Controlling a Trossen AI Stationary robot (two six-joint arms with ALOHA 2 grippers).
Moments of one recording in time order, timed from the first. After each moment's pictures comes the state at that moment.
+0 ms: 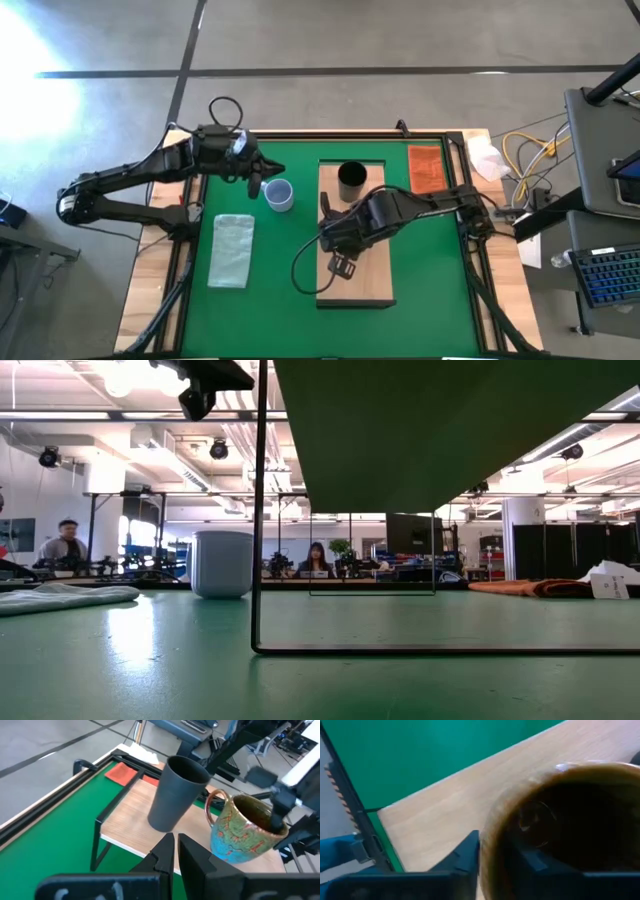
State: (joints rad) left arm 0.30 0.97 1.01 -0.38 0.17 -0.30; right arm 0.27 2.07 2.36 -1.56 0.06 0.70
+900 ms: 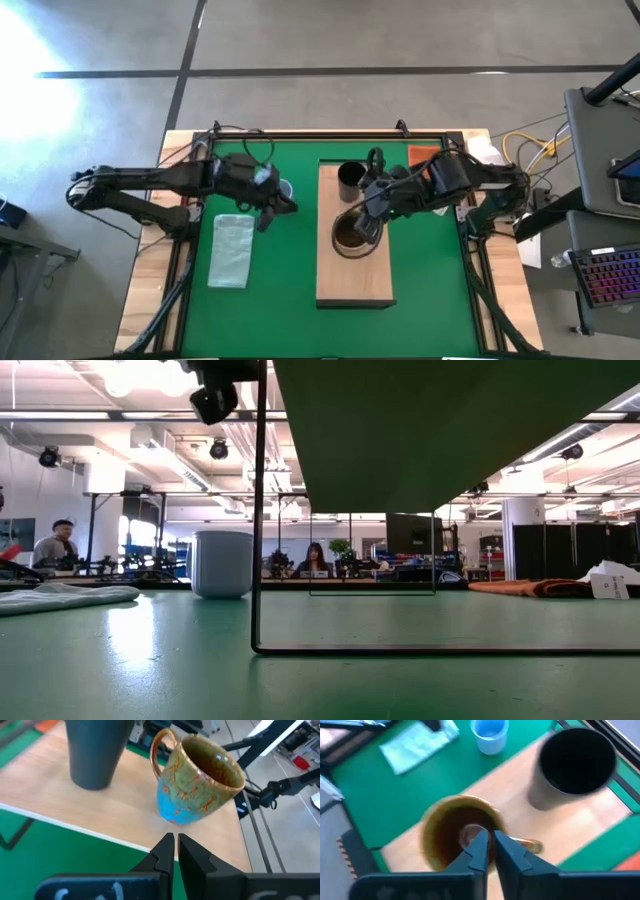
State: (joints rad) left arm 0.06 1.11 1.01 -0.34 0.20 -0.39; right arm 0.24 1.79 2.28 -1.57 0.29 0.80
